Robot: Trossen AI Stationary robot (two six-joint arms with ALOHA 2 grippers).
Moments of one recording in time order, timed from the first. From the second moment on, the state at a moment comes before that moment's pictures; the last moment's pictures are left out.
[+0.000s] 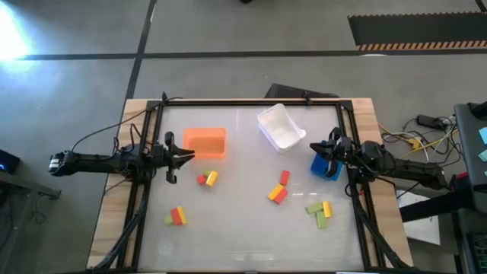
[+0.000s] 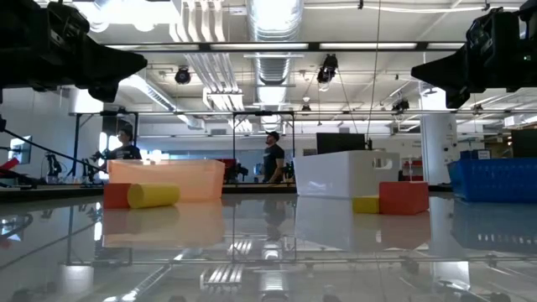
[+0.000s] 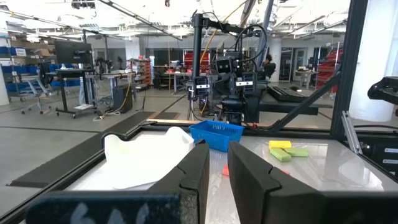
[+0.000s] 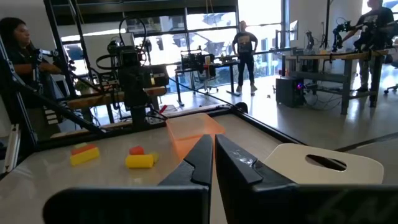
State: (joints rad) left arm 0.01 0.24 0.01 0.33 -0.13 0.01; right arm -0.16 0.03 0.02 0.10 0.08 0.10
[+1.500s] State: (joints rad) left arm 0.01 0.24 0.01 0.73 -0.13 -0.10; right arm -0.16 0.03 0.02 0.41 0.08 0.32
